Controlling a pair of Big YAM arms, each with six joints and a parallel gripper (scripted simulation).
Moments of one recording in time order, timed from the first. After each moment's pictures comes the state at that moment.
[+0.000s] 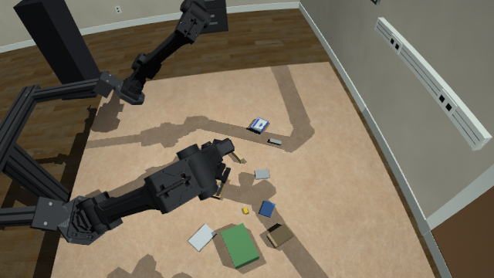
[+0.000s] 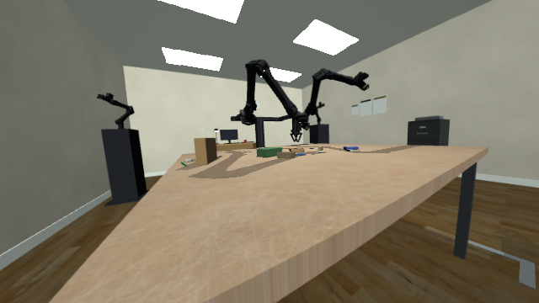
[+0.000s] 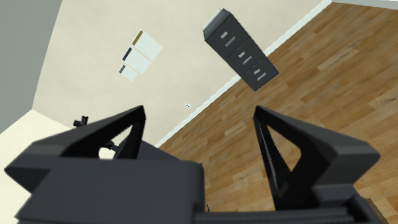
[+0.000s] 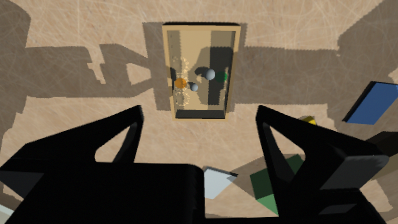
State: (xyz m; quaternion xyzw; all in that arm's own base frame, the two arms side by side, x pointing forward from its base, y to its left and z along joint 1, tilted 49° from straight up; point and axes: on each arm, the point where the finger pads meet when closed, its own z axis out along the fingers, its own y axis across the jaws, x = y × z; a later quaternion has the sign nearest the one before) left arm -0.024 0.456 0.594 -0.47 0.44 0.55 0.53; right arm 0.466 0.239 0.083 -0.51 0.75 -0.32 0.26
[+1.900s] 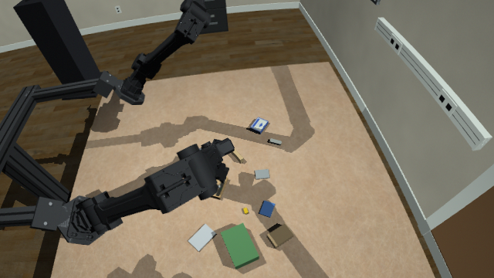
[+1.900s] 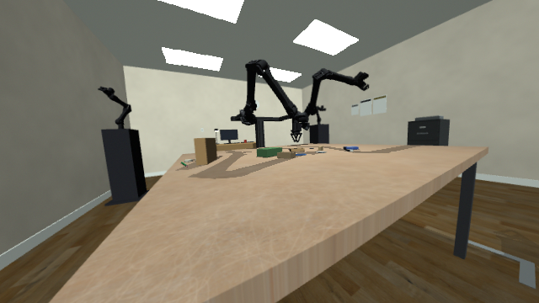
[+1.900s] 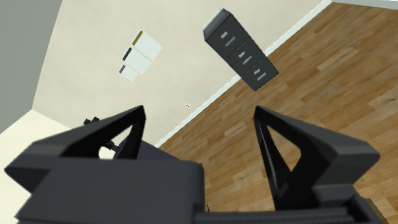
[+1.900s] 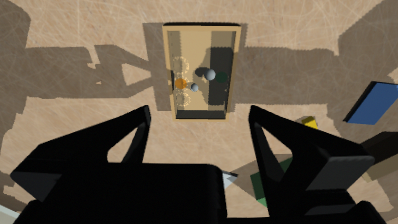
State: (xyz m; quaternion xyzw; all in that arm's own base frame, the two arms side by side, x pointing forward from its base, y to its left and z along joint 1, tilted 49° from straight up) left arm -0.024 0.456 0.594 -0.47 0.44 0.55 0.53; right arm 0.466 0.239 0.082 -0.51 0.75 -0.32 0.26
